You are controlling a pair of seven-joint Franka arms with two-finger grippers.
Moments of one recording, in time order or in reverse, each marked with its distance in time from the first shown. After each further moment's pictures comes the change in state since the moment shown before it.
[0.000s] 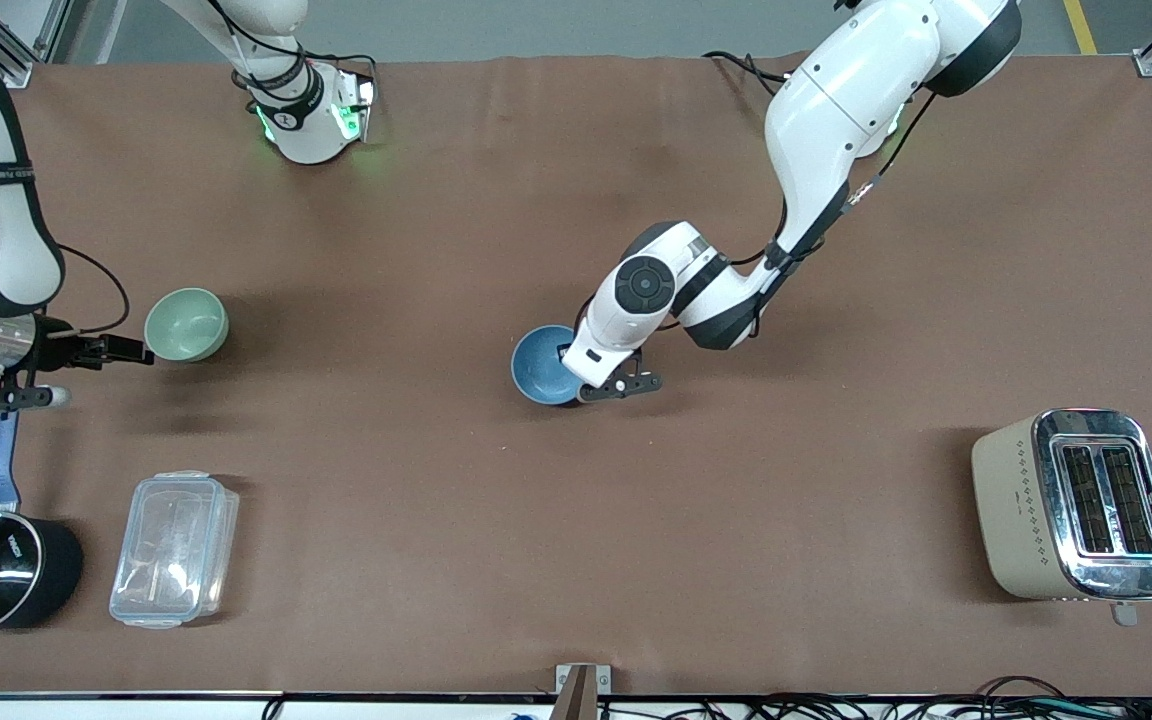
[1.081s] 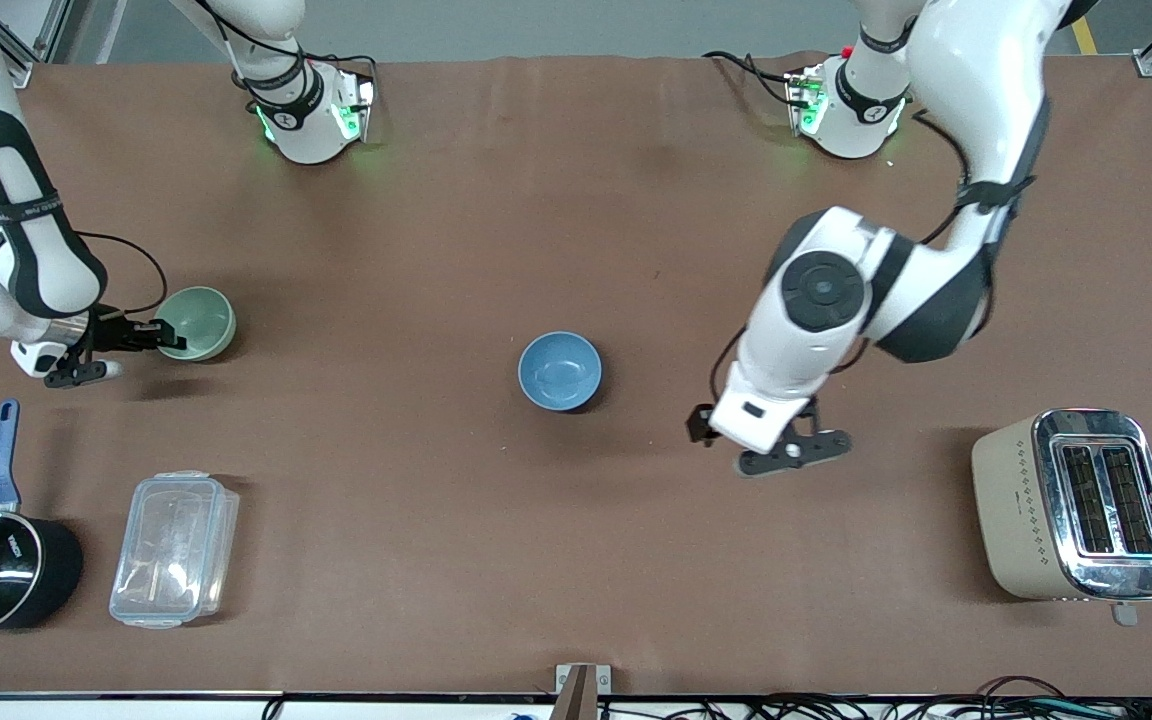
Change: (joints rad) left arm 0.226 -0.273 0.085 0.194 0.123 -0.422 0.248; right arm -0.071 0.091 0.014 -0.168 0.131 0.179 -0.221
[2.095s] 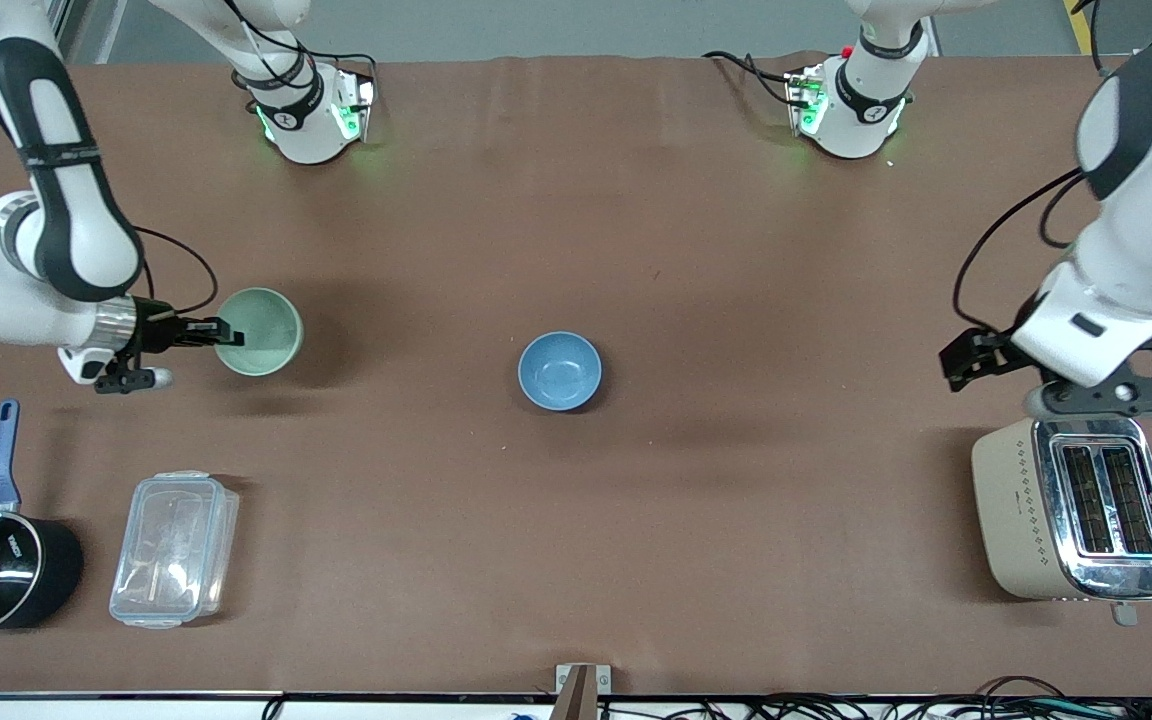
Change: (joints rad) left arm 0.319 -0.298 -0.007 -0.001 -0.102 -0.302 0.574; right arm 0.314 -0.207 0.022 0.008 0.155 -0.234 0.384
